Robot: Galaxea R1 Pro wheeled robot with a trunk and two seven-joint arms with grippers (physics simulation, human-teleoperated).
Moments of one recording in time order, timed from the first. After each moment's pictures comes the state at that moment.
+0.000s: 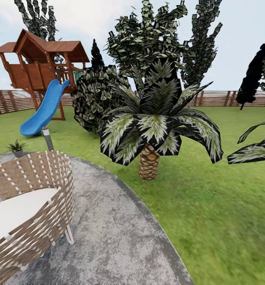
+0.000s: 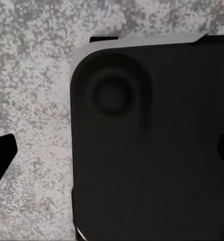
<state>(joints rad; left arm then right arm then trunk) 0.00 0.01 0.00 -0.02 0.00 -0.15 0.00 -0.03 0.04 0.00 -0.04 0.00 -0.07 0.00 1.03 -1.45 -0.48</state>
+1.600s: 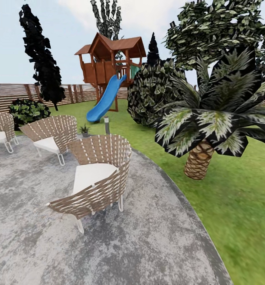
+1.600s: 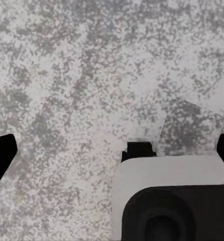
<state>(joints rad) -0.04 0.08 0.00 -0.23 0.01 -0.20 0.01 -0.03 0.02 0.00 -0.28 0.00 -0.07 -0.01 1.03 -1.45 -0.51</state>
